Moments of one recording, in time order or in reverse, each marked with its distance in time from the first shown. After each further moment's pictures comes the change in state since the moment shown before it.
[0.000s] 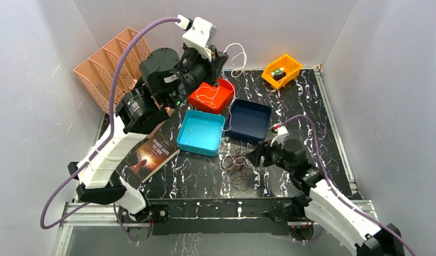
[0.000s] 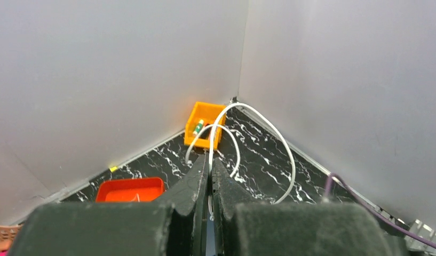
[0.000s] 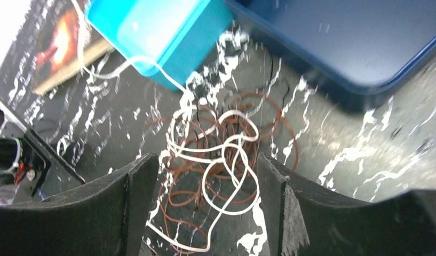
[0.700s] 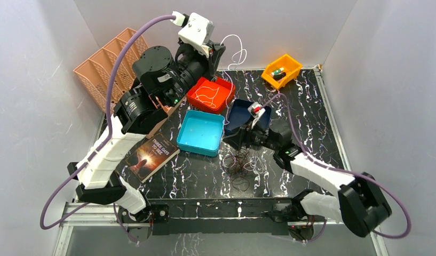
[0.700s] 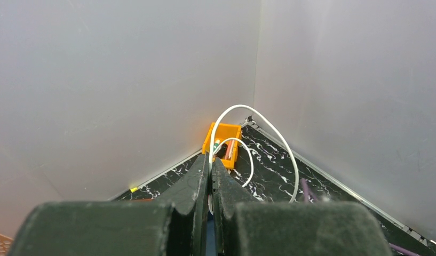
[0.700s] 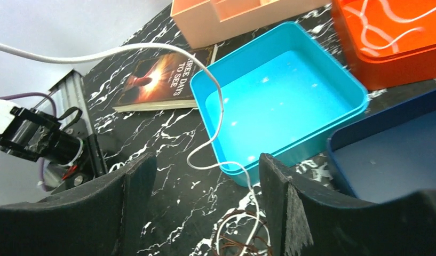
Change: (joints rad) left arm 0.000 0.005 0.033 0.075 -0.020 0.109; right arm 0.040 0.429 0.214 0.537 -0.267 -0.109
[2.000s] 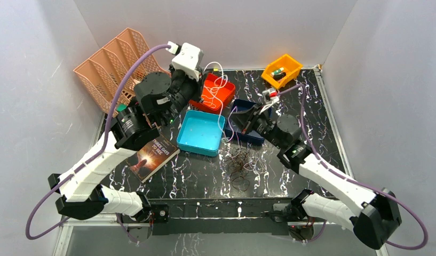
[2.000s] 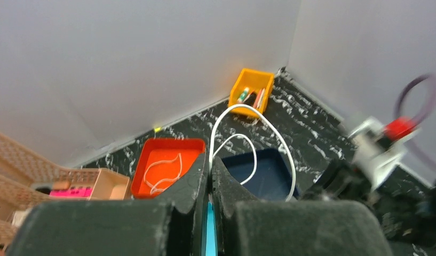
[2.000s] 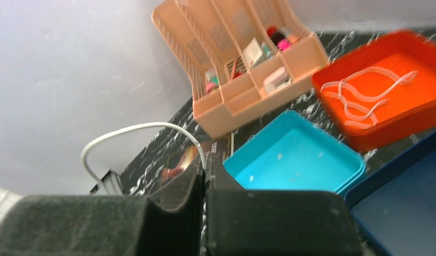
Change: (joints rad) left arm 0.000 -0.214 -0.388 0.025 -0.129 -0.037; right arm 0.110 -0.086 0.124 -0.004 0.309 0.272
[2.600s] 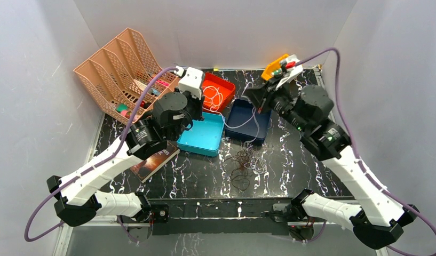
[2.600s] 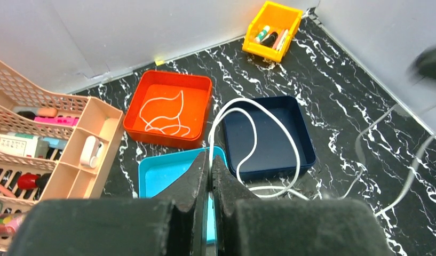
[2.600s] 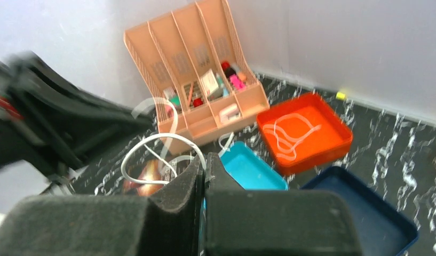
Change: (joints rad) left arm 0.000 -0.115 -0.351 0.022 -0.105 -0.169; right arm 0.000 -0.035 0.622 -0.727 0.126 -0.295
